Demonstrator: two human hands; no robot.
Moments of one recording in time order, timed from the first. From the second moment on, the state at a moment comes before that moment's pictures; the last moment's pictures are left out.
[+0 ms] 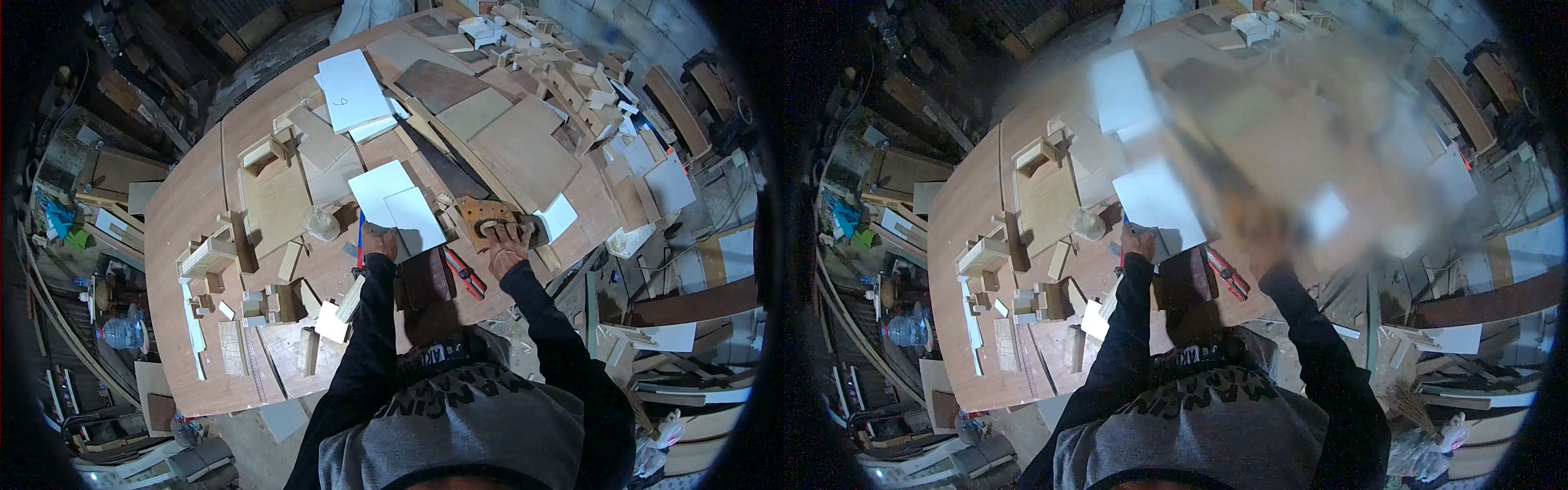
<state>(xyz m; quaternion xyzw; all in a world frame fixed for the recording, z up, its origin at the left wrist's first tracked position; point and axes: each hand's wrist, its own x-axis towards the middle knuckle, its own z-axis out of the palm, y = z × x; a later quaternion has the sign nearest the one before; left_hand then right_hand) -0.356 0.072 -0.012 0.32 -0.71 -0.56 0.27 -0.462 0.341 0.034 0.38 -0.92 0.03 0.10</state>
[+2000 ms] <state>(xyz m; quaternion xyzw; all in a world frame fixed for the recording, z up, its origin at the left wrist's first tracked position) -0.356 0.077 -0.023 0.39 -0.80 -0.39 0.23 -0.513 0.268 0.075 0.53 -0.82 -0.07 -0.21</state>
